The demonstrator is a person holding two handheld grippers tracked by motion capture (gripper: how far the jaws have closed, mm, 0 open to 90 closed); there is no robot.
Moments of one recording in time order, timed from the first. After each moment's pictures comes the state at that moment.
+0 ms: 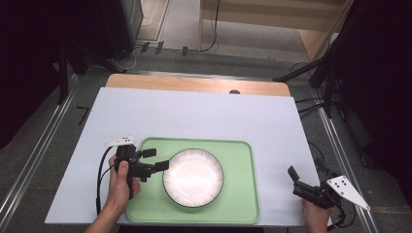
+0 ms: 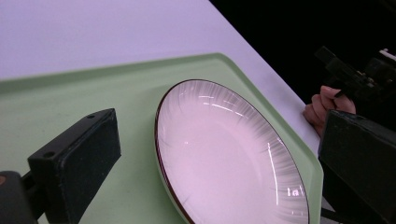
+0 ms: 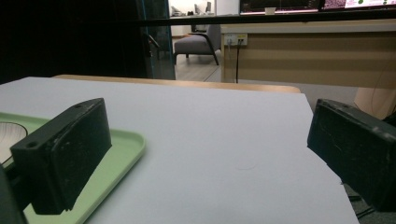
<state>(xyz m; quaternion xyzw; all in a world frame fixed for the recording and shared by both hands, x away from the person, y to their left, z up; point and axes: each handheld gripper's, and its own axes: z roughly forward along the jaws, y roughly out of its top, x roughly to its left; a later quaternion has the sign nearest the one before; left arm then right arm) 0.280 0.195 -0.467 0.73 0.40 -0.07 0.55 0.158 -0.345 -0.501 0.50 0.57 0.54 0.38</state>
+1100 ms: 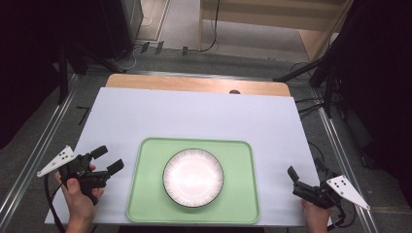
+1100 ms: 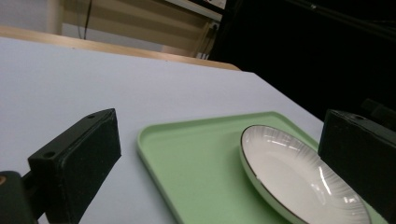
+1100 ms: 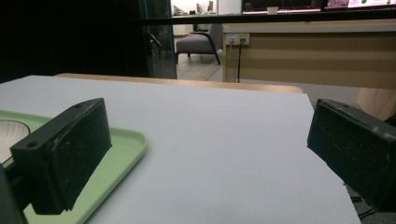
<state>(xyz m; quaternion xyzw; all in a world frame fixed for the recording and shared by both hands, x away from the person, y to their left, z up) 0.235 0.295 -0.458 0.66 0.42 0.12 0.61 0.159 -0.345 -0.501 0.49 0.57 0.54 0.37</state>
